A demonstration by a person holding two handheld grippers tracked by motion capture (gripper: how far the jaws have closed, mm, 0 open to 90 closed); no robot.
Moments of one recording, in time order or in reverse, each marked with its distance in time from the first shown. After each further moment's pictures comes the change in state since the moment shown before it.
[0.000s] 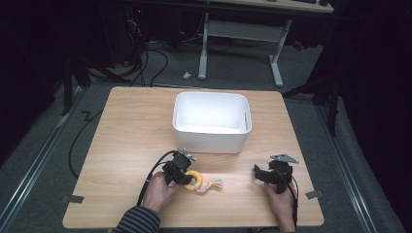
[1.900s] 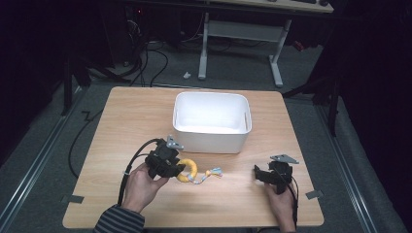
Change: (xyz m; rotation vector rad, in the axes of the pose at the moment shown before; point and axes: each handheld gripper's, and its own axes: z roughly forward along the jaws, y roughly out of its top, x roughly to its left) left arm 0.001 0.009 -0.106 -0.149 -0.008 0.001; right arm 0.001 -0.001 -0.001 0.002 0.003 -0.002
